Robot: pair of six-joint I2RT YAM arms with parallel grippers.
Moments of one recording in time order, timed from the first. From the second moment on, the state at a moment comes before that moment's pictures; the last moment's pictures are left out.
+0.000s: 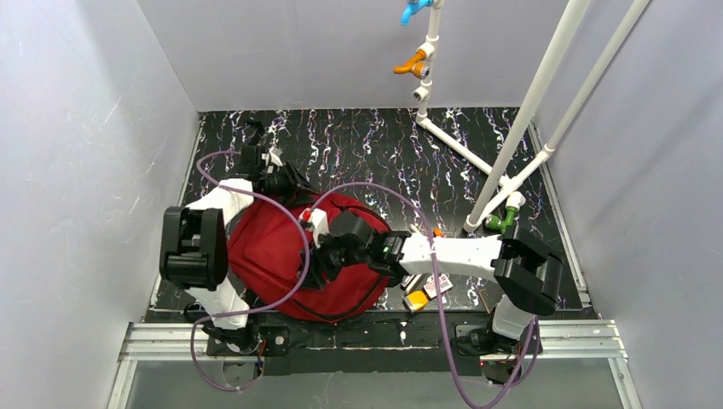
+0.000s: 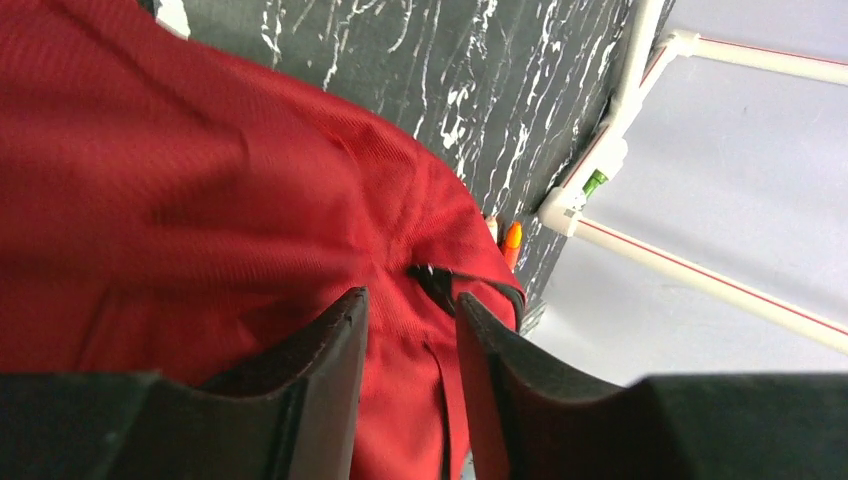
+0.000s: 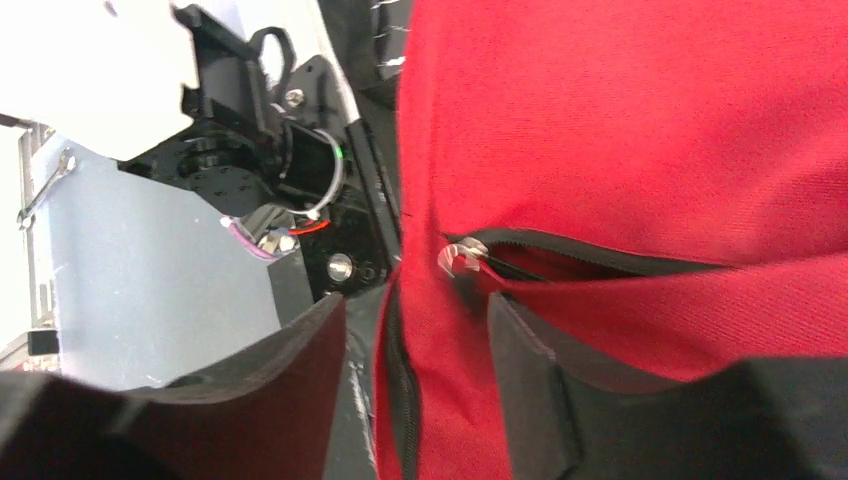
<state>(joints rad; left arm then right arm) -0.07 1.71 1.02 -0.24 0.69 -0.81 1.24 1.68 1.08 0.12 -0.30 0.42</state>
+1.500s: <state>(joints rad) -0.10 0.93 0.91 -0.78 0.49 -0.63 0.97 1.72 1.21 -0.01 -0.06 0.35</state>
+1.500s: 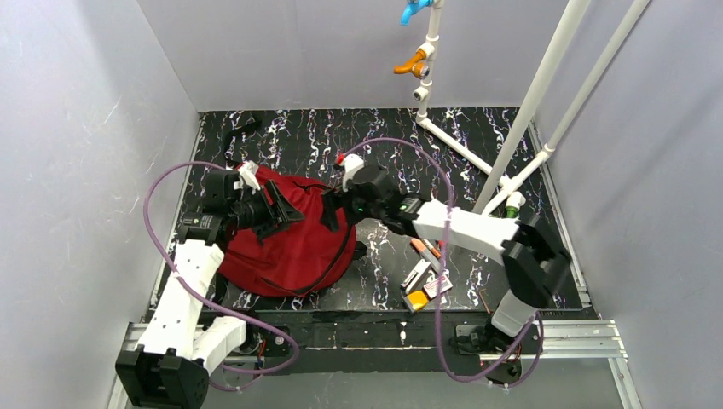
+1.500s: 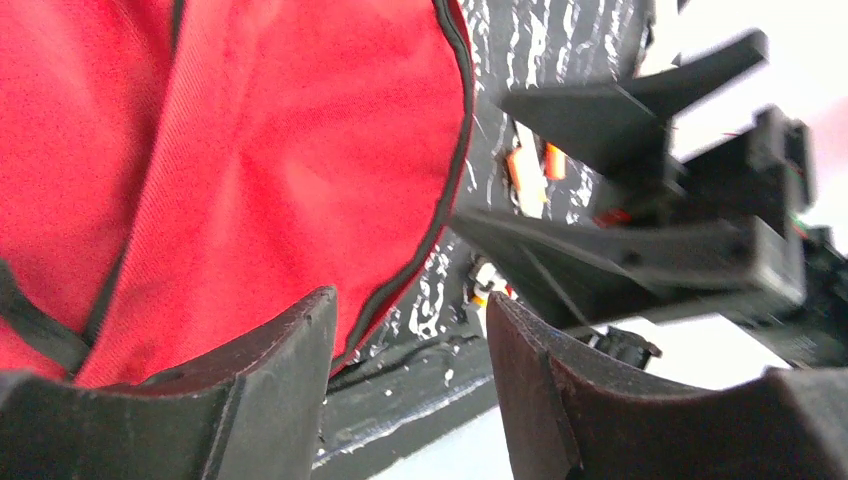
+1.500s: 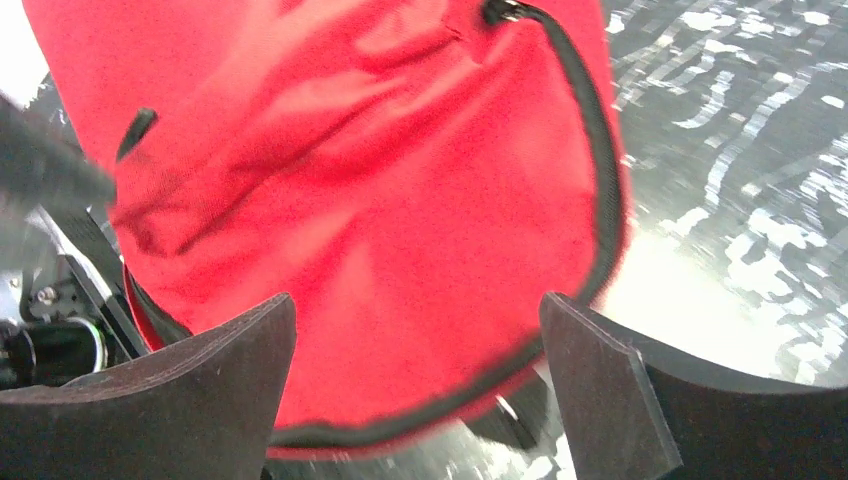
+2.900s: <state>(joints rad) -0.29 0.68 1.21 -0.88 -0.05 -0.47 0.97 1.80 1.37 -0.07 -0.05 0.73</state>
